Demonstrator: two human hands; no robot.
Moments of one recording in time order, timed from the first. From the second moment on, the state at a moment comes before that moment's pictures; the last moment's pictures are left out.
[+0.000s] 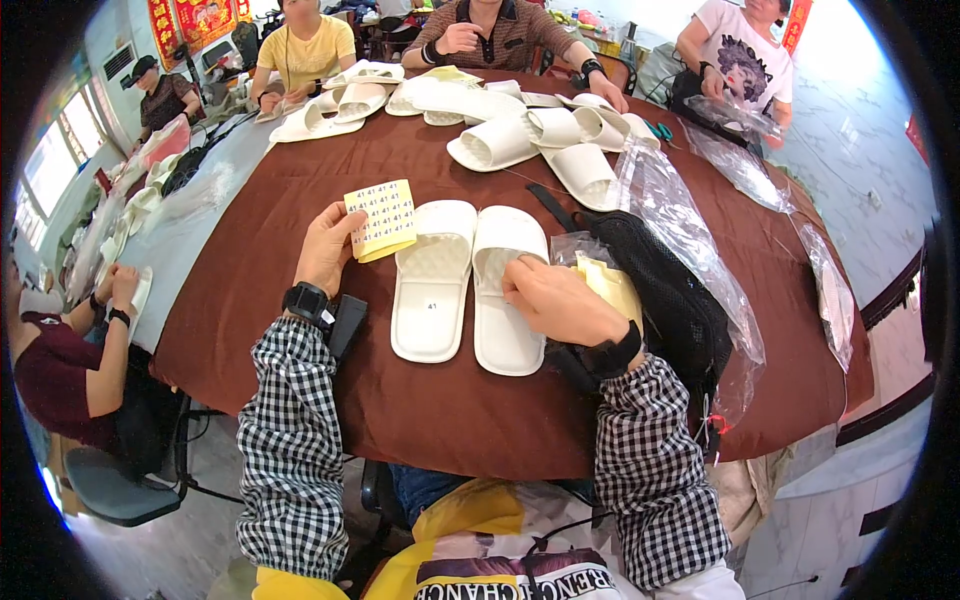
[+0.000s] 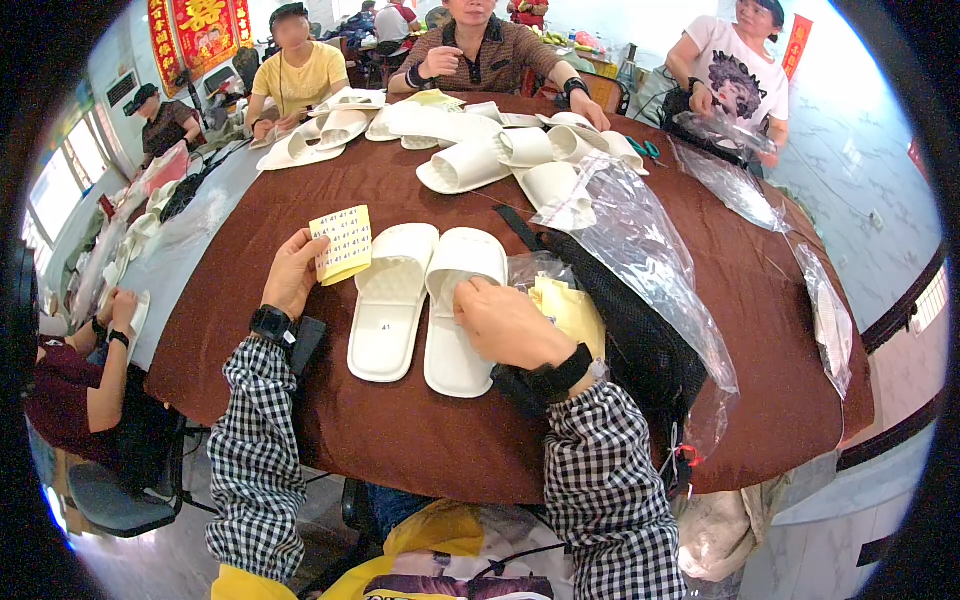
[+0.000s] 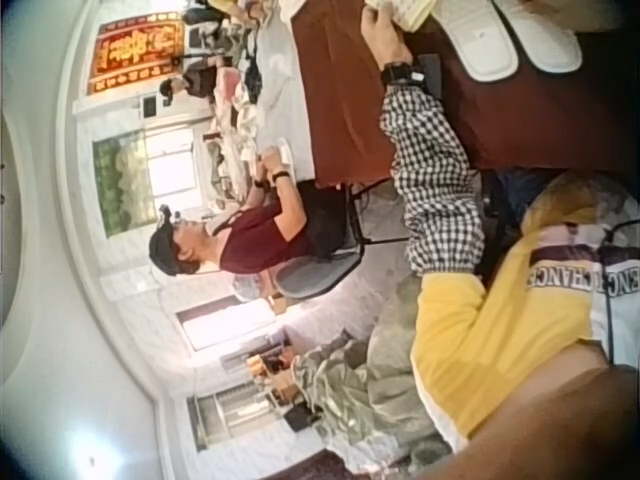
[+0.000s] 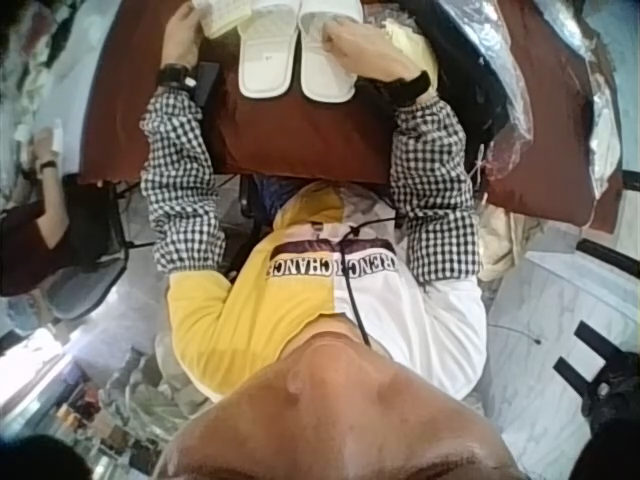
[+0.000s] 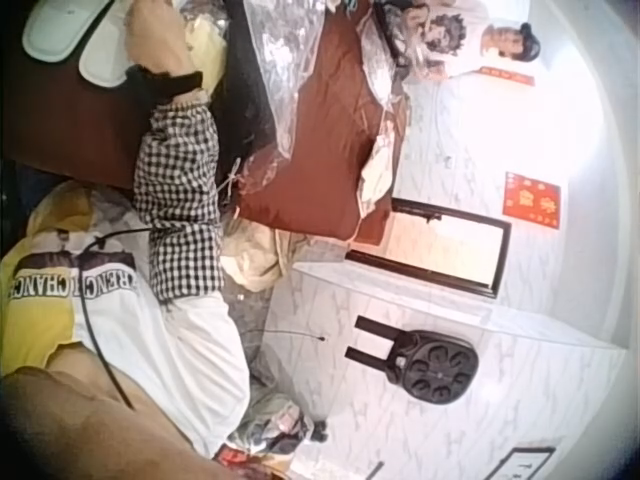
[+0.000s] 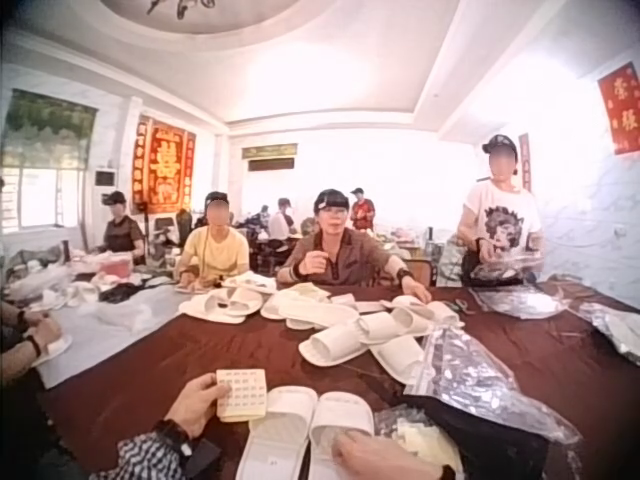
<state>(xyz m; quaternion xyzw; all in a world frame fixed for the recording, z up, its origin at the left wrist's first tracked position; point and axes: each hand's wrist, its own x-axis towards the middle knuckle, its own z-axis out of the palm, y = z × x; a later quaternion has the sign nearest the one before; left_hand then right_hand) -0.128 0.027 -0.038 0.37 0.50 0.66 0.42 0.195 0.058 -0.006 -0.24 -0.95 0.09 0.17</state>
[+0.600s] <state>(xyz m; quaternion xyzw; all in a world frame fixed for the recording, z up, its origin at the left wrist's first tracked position) -0.178 -0.015 -0.024 0.37 0.54 0.66 0.37 0.244 0.060 0.035 -0.34 -0.89 0.21 0.19</state>
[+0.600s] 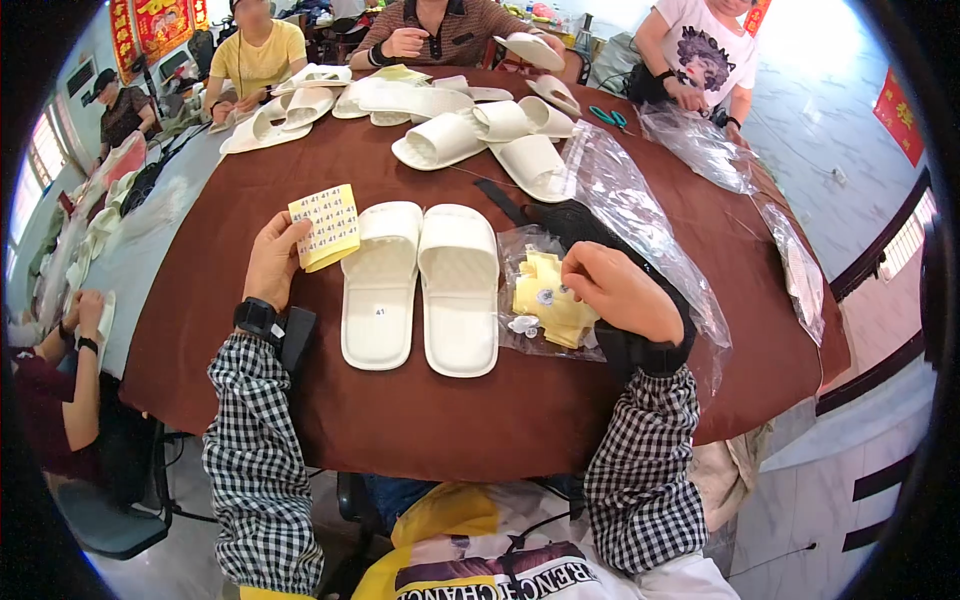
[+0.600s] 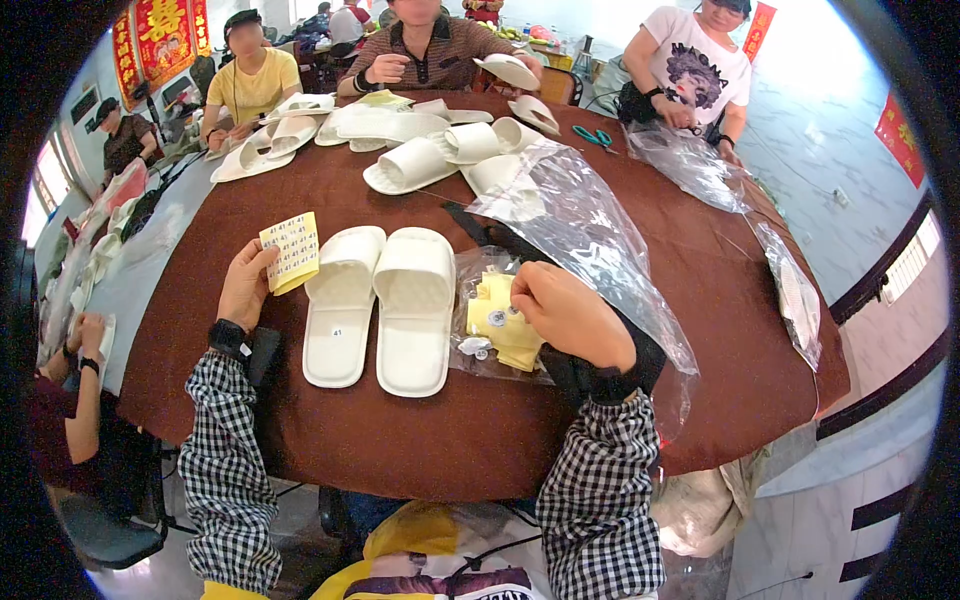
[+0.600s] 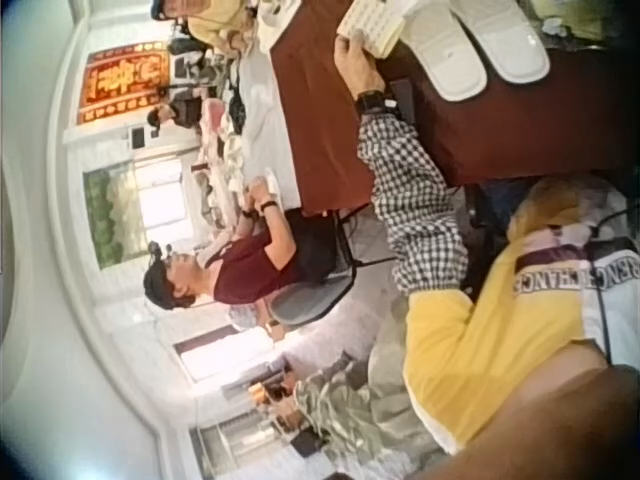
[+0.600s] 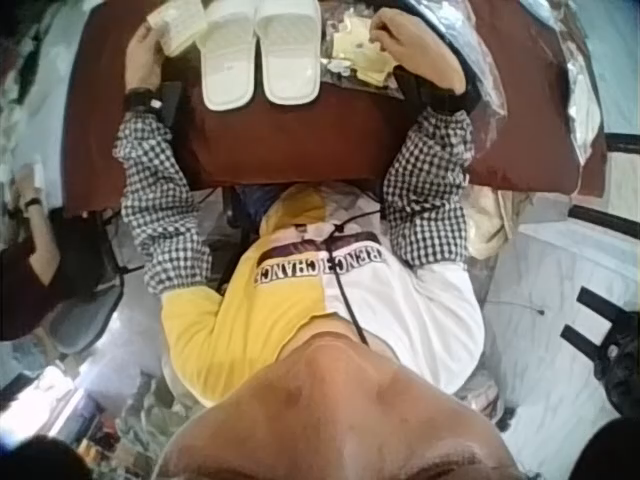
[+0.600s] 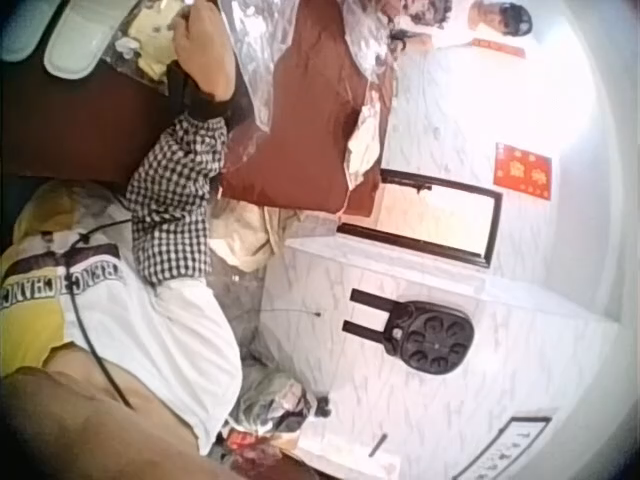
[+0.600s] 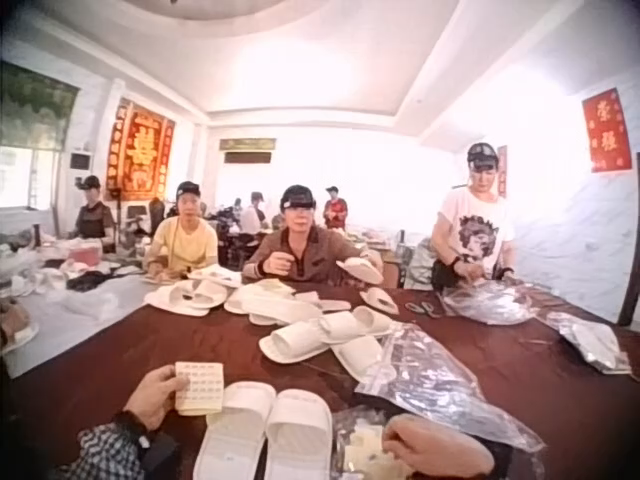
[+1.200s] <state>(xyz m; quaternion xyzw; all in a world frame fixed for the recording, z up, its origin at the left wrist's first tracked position) -0.193 -0.030 -0.035 0.35 0.53 0.68 0.36 0.213 0.071 0.007 -0.34 -0.90 0.22 0.18</state>
